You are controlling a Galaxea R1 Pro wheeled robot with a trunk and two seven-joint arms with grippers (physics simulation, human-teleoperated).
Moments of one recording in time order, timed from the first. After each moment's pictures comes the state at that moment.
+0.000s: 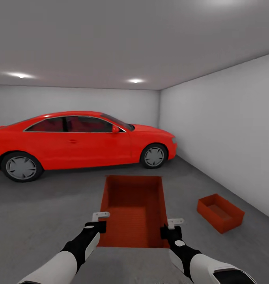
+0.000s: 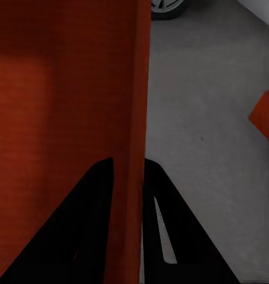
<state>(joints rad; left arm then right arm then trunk) -0.66 -0.09 -0.12 -0.37 0.15 0.17 0.24 -0.72 0.11 0.05 -0.01 0.05 -0.31 -0.17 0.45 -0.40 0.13</state>
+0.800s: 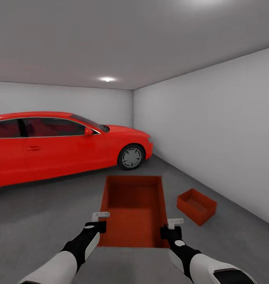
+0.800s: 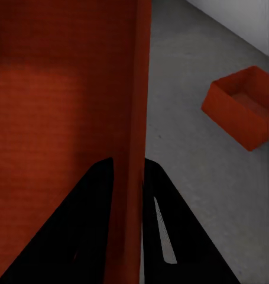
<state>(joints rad) -0.66 -0.09 -0.12 -0.37 0.15 0.17 0.24 -0.73 0.11 0.05 -0.01 0.05 -0.31 -0.17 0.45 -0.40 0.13</state>
